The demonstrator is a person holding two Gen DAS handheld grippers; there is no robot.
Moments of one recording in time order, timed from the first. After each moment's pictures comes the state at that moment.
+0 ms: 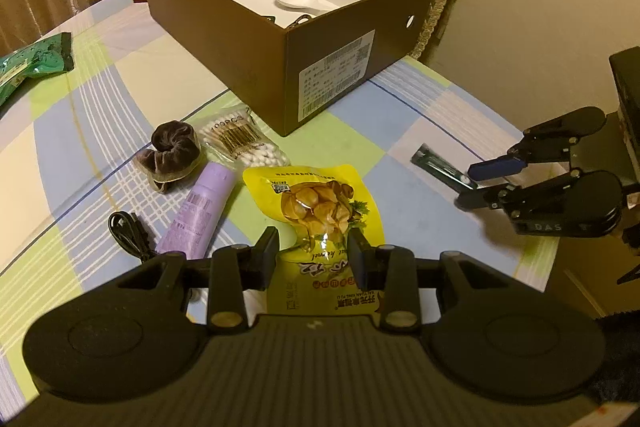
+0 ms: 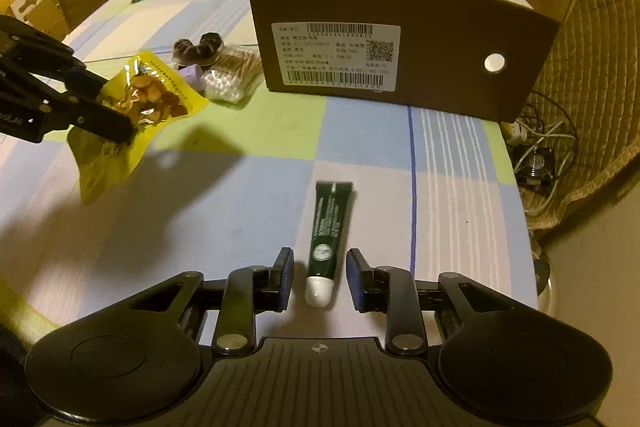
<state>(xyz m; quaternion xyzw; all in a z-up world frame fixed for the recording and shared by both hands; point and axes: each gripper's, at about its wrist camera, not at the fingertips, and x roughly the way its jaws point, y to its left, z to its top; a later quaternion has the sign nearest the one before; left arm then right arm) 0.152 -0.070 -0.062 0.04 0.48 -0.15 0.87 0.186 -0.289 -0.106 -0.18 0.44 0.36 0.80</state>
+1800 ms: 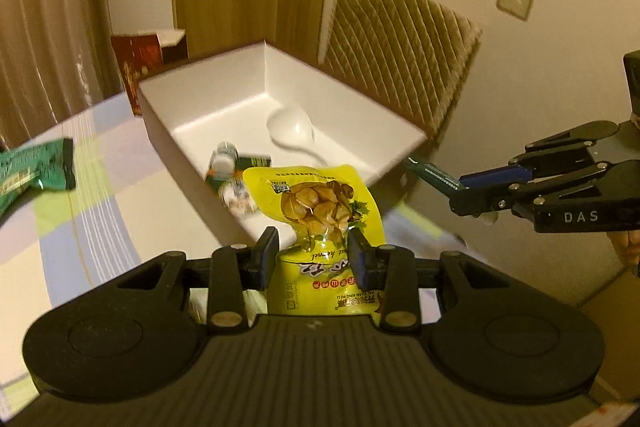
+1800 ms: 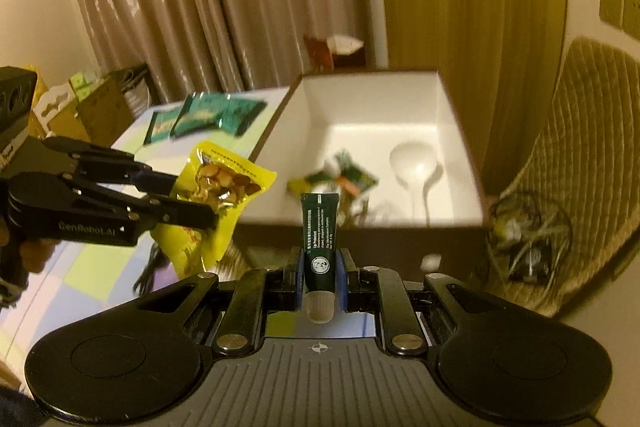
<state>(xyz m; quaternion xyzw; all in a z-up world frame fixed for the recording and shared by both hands) 0.225 -0.098 0.017 0.01 0.37 -0.14 0.92 0.275 -0.298 0.030 -0.08 0.35 0.41 0.84</state>
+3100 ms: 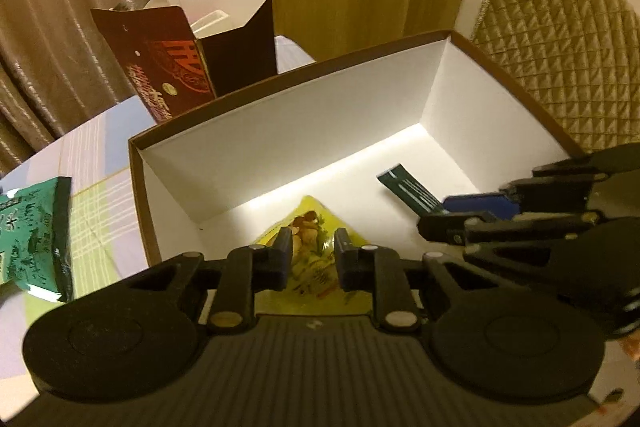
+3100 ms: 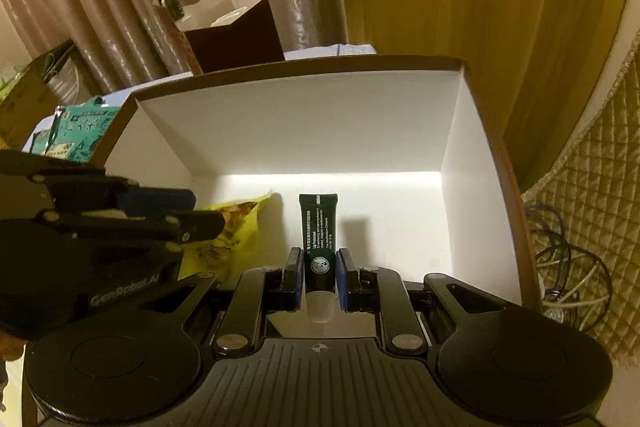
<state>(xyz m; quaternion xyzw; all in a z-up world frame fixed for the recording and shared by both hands) 0.524 -0.050 -0.063 0.01 0.47 0.00 0.88 0.552 -0.130 -0.057 -0.11 0.45 0.36 0.81</state>
